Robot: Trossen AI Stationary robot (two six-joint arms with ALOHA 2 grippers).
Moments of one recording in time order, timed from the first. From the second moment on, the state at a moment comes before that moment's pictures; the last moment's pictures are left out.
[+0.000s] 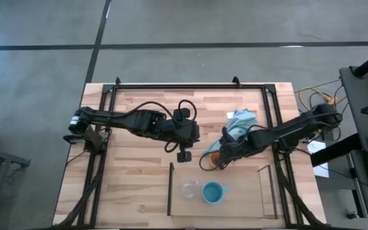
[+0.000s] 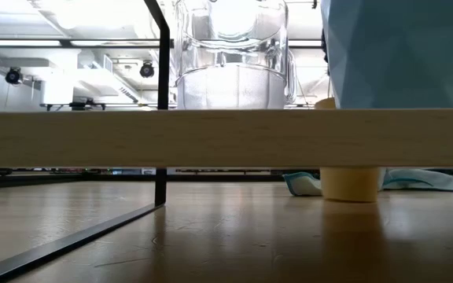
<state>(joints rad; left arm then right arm) -0.16 1.76 1.92 -0.88 -0.24 -0.06 0.28 1.42 0.85 -0.60 0.12 1.17</state>
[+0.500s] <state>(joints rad) -0.16 1.76 1.92 -0.89 -0.24 -0.06 0.28 1.45 0.95 -0.59 0.12 1.10</state>
